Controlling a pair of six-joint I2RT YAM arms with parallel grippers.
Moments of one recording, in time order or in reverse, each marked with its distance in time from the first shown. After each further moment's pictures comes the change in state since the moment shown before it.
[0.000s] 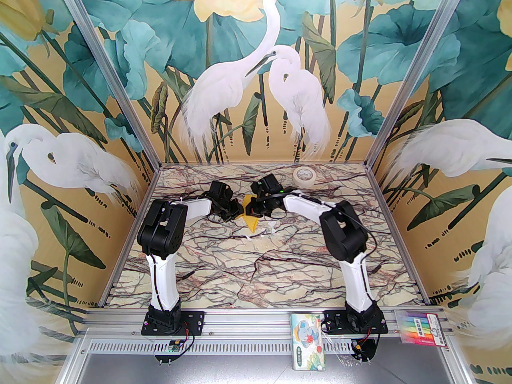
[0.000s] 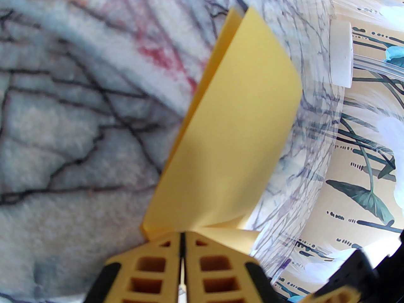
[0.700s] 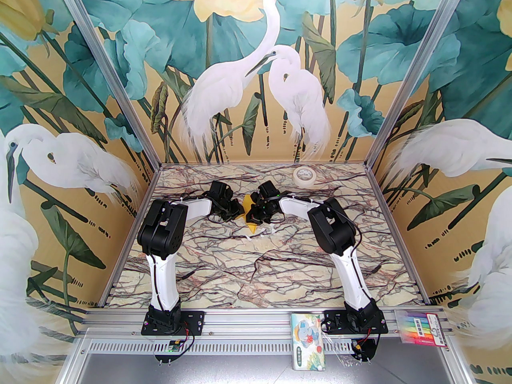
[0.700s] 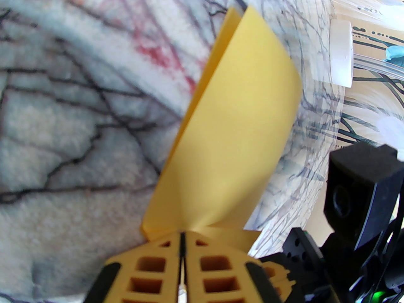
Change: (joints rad) left arm -0.003 0.000 0.000 0.000 -0.003 0.000; right arm -0.021 0.111 0.015 -0.016 -0.063 0.014
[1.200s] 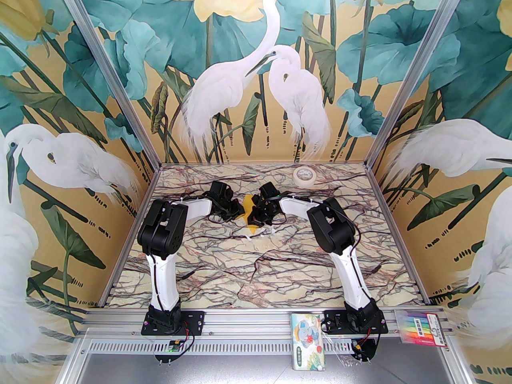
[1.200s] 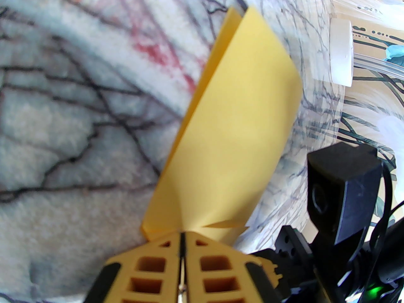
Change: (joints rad) left arm -0.002 0.000 0.000 0.000 0.000 0.000; right arm -0.004 0.016 0.000 -0.049 -0.013 -0.030
